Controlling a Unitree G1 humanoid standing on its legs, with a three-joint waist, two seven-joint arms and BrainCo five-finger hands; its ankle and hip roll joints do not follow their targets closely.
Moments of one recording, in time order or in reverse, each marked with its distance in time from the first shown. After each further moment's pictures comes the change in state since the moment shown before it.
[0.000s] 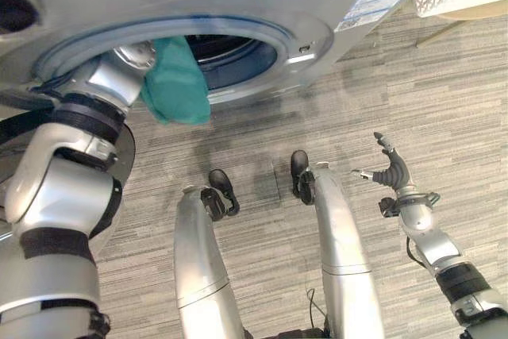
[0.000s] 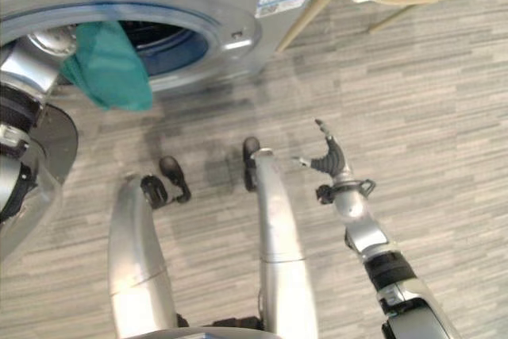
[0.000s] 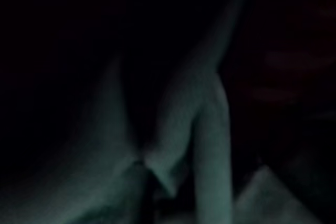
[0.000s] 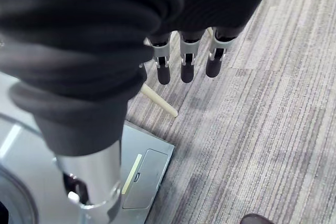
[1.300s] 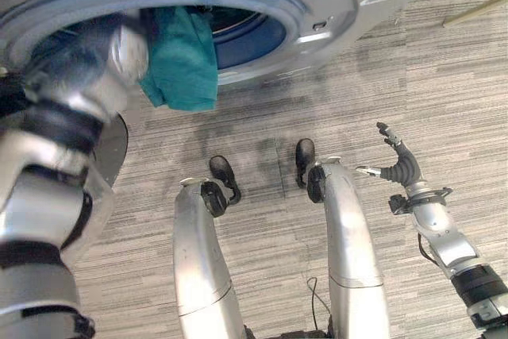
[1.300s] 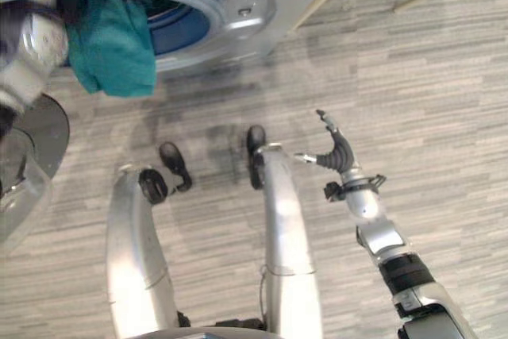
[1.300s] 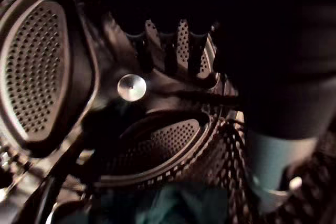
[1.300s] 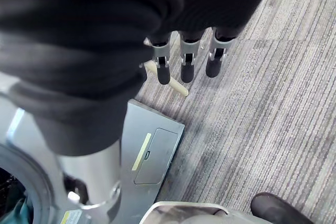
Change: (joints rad) left arm 0.222 0.133 0.003 -0.366 0.395 -0.015 -0.098; right arm 0.052 -0.054 -0.018 -0.055 0.028 -0.098 0.034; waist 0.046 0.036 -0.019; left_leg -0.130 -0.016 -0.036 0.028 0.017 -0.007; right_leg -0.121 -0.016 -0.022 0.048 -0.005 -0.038
